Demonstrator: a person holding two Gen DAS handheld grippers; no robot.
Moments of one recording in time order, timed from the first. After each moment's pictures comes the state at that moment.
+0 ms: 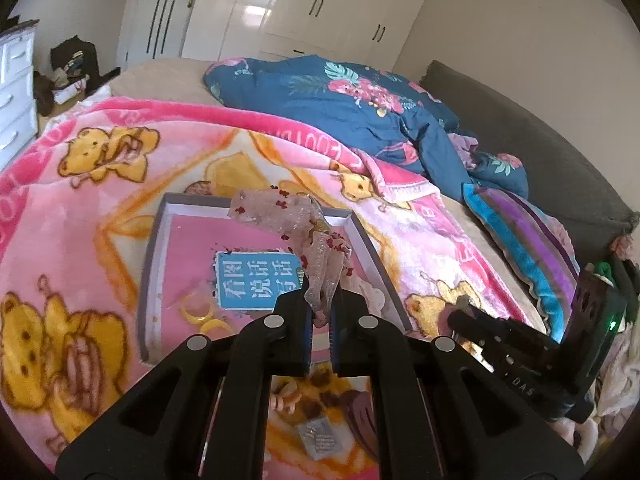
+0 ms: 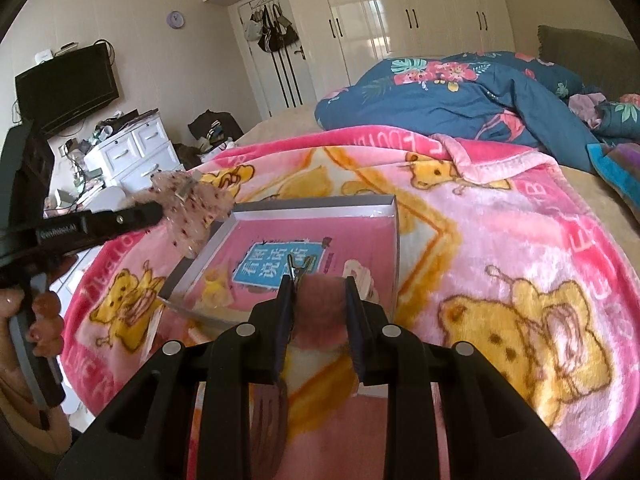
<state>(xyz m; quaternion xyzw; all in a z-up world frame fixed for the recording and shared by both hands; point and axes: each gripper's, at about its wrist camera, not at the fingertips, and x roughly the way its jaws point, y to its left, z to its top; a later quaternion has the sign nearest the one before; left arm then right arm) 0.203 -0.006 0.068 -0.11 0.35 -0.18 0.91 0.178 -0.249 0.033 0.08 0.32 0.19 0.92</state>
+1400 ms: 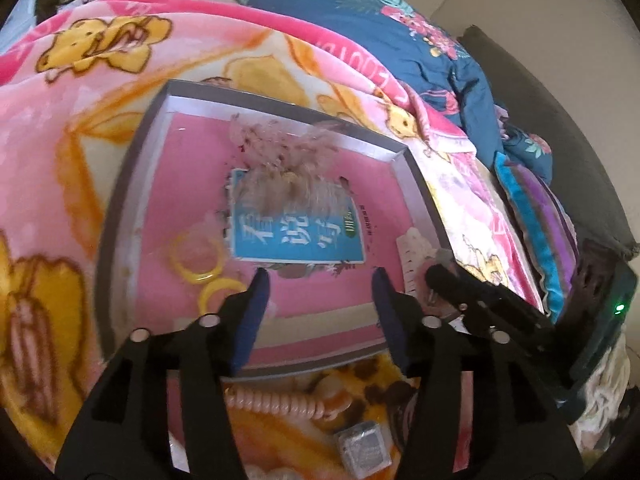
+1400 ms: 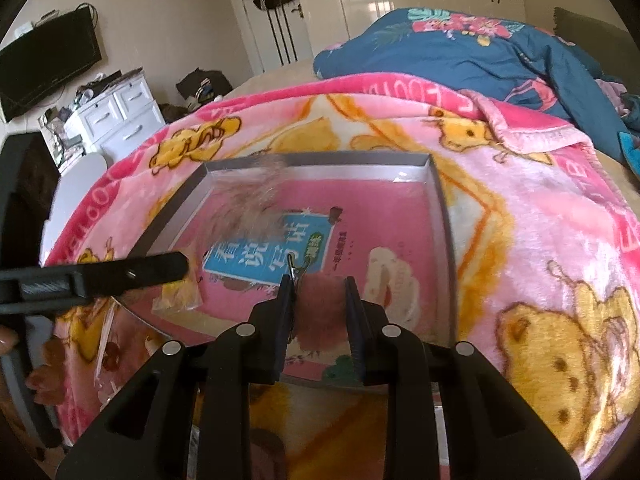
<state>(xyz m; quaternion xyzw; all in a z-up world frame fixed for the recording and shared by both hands) 0.257 0.017 -0.016 -0.17 0.47 -0.17 0.85 0.254 -0.191 -0.027 0.05 0.39 0.19 0.90</state>
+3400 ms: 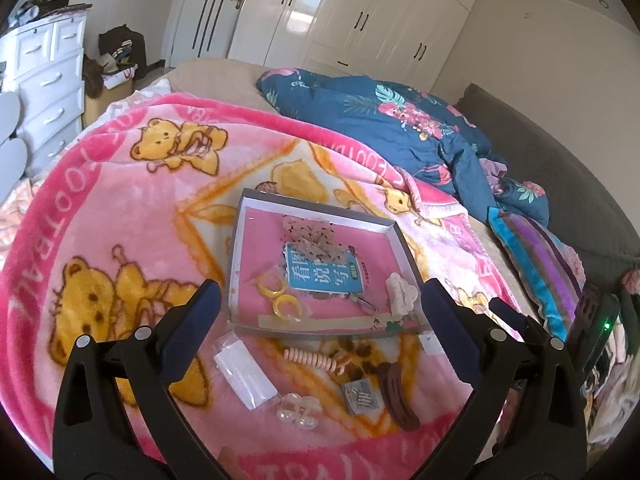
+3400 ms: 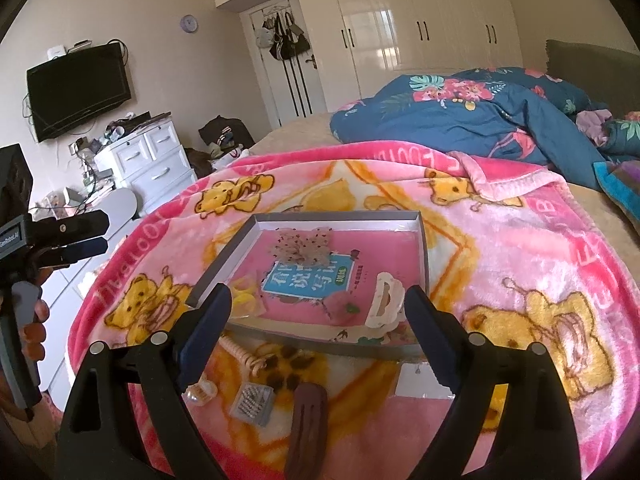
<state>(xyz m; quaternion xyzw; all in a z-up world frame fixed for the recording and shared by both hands) 0.145 0.062 0.100 -0.14 0.34 -0.10 0.92 0.156 -0.219 0.057 0.07 0.30 0.20 0.93</state>
